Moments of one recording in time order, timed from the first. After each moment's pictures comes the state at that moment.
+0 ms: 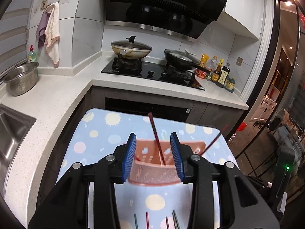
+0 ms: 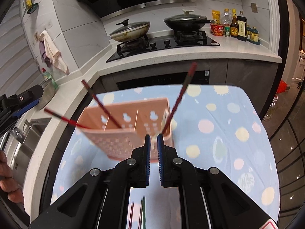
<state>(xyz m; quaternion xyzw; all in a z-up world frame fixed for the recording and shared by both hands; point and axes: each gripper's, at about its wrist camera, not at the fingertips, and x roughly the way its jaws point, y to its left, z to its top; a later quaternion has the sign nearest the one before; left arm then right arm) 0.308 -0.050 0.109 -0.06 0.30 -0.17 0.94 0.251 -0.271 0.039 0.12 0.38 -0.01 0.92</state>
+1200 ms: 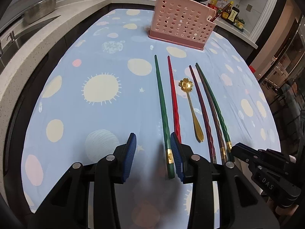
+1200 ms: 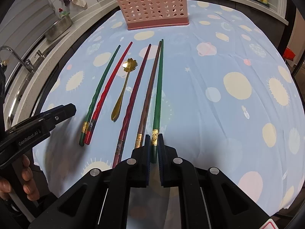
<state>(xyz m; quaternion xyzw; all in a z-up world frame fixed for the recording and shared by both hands) 0.102 0.000 -0.084 -0.02 0.49 -0.14 0.86 0.048 -0.203 -0.094 0.09 0.52 0.04 0.85</state>
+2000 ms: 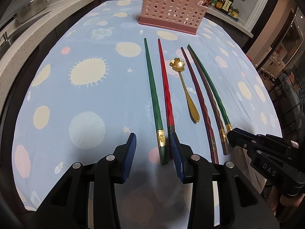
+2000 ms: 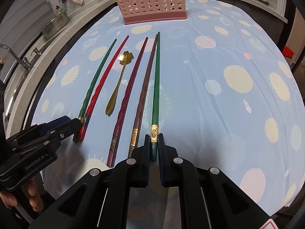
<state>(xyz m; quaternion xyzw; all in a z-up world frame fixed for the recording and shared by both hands) 0.090 -0.011 -0.103 -0.01 0.51 -0.16 0.85 0.047 -0.202 -0.105 0.09 0.53 0.04 0.84</state>
